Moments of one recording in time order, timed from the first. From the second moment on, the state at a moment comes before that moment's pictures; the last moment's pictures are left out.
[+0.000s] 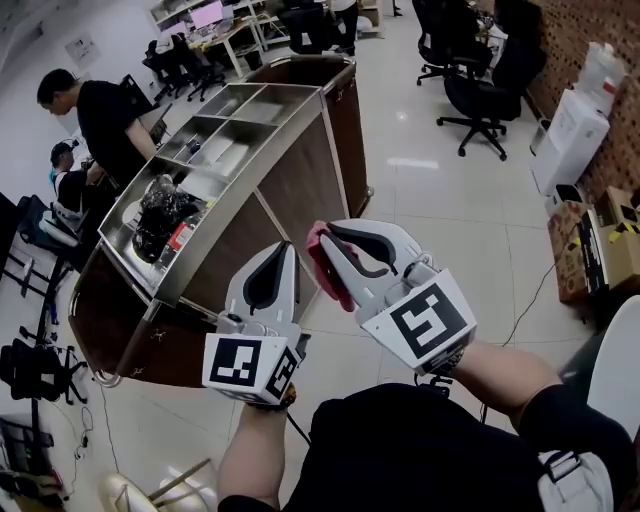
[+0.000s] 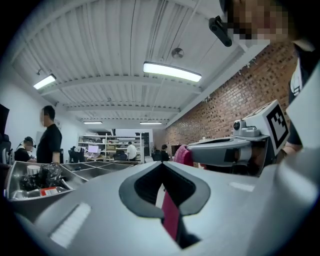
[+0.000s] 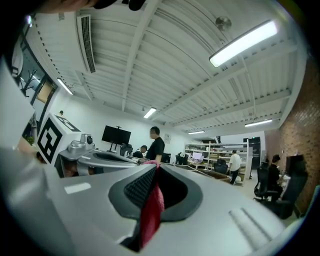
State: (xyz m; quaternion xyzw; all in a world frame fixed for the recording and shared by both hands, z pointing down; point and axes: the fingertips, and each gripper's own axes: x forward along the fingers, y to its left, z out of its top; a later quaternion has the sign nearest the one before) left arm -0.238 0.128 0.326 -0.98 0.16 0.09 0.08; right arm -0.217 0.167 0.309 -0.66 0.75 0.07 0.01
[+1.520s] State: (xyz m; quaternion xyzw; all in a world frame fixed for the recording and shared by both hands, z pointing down) left arm -0.005 -0.128 0.303 -0.99 0.02 0.09 0.05; right arm 0.019 -0.080 0.286 -0.77 0.64 0.03 -0.02
